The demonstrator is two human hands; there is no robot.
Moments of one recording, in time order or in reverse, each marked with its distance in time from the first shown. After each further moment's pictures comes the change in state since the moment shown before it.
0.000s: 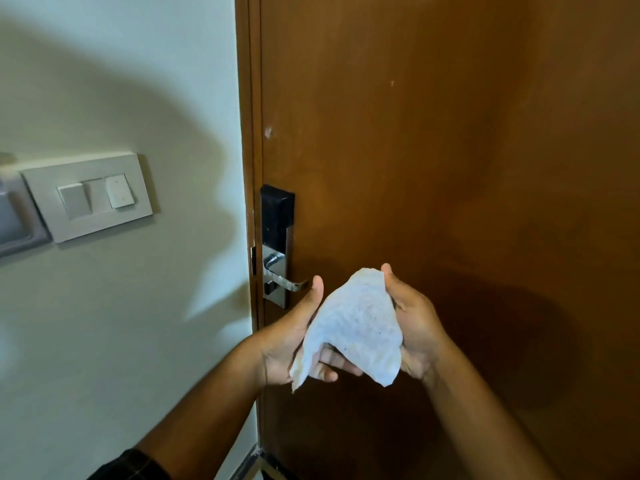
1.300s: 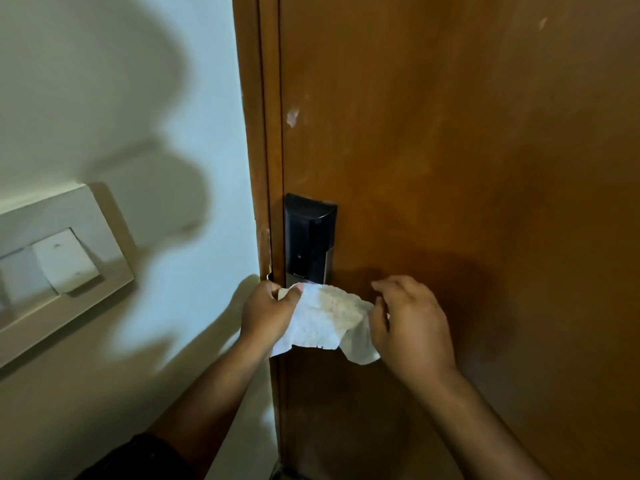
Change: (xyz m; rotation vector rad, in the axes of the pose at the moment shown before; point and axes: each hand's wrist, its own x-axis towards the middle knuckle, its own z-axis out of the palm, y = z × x) left_hand 0.065 0.042 -0.225 0.570 1.073 0.229; right_hand 0.149 0.047 0.067 -1.544 0.671 -0.596
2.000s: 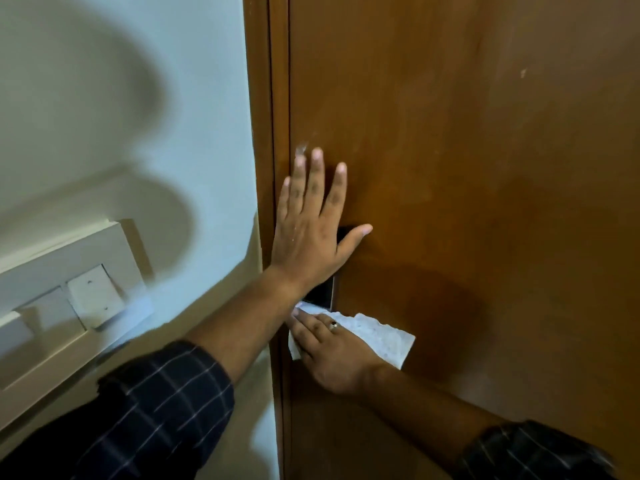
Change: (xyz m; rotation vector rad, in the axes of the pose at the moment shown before) left_hand 0.025 0.141 -0.019 0.680 0.366 1.101; right_hand 0.018 -0.039 0.088 -0.363 -0.381 -0.736
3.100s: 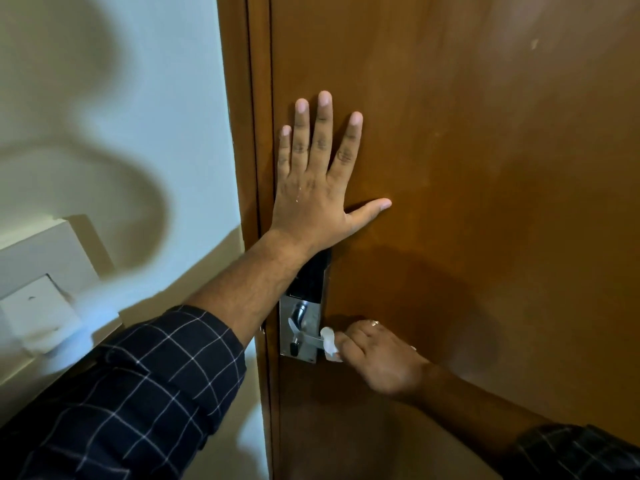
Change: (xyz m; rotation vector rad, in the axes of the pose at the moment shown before) left_hand 0.045 0.009 0.015 0.020 0.221 0.088; right_hand -0.067 0.032 0.007 0.152 0.067 0.100
